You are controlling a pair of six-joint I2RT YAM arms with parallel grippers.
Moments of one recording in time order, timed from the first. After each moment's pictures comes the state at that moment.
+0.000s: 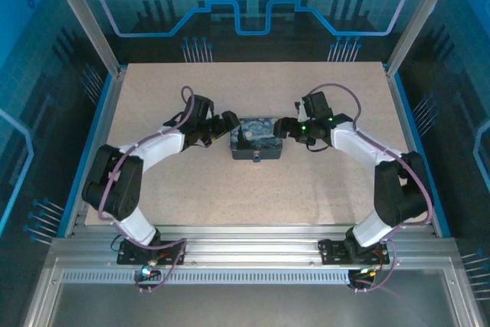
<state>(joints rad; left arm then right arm) -0.34 1.63 1.00 -0.17 0.26 -0.86 0.34 1.58 1.09 -0.48 -0.24 0.51</state>
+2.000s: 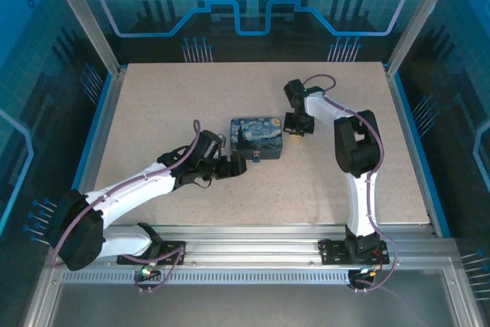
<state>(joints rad) -0.65 1.26 0.77 -0.39 0.16 -0.82 0.32 2.16 1.64 -0.90 0.05 0.55</state>
